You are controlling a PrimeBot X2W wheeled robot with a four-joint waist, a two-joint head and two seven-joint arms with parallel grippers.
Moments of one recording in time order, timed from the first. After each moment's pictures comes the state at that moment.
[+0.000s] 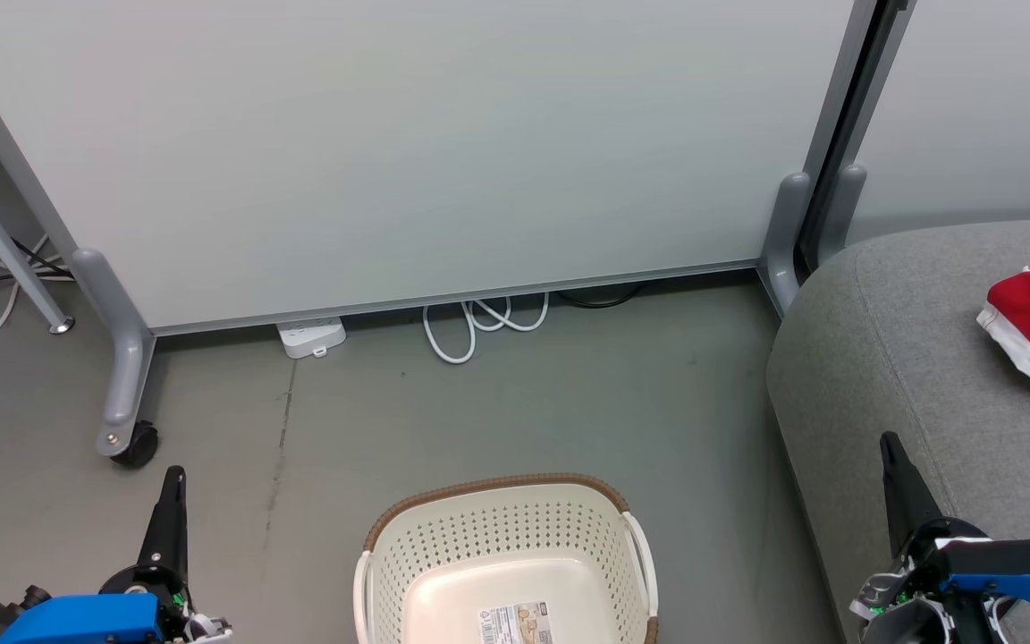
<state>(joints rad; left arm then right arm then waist) -0.10 0.05 0.10 0.25 -1.50 -0.12 0.09 -0.09 -0.05 -0.11 0.25 1.50 0.13 0.09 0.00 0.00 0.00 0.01</state>
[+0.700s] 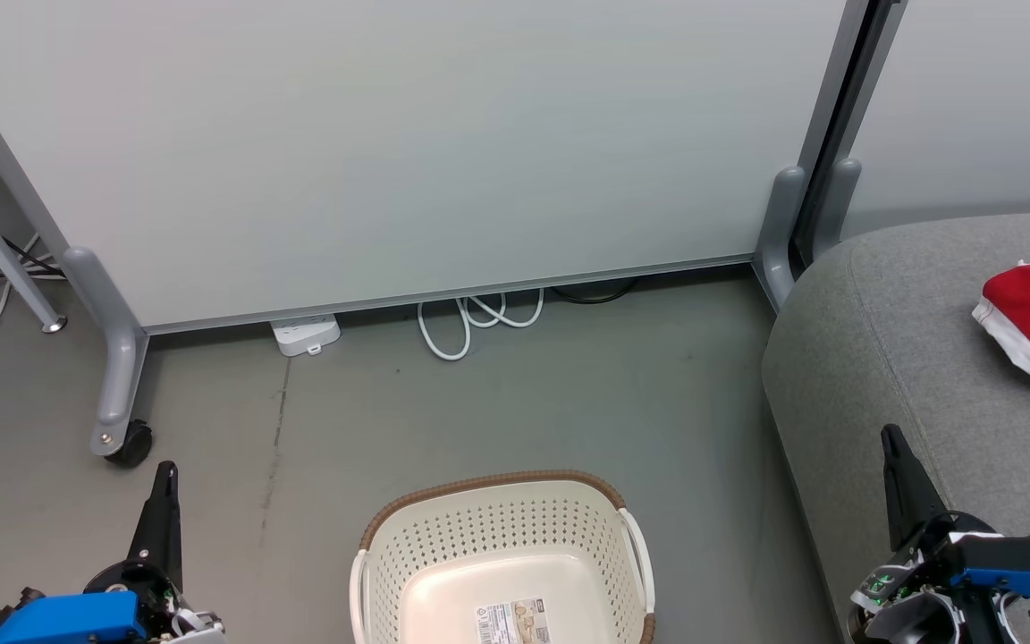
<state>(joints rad) -0.10 0.05 0.11 0.25 -1.61 -0.13 0.11 -0.10 -0.05 -0.11 0.25 1.61 0.13 0.11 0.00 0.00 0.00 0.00</state>
